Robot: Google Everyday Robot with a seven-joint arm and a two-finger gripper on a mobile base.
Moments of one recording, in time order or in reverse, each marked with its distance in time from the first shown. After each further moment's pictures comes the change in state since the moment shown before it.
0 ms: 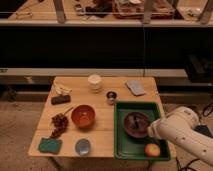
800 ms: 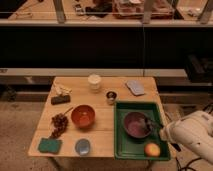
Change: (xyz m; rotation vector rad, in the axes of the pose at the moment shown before) arm -0.020 0.055 -0.014 -0.073 -0.010 0.051
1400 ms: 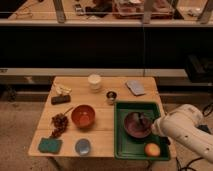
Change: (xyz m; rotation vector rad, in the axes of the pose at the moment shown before) arm 0.033 -0.048 0.008 0.035 0.021 -0.005
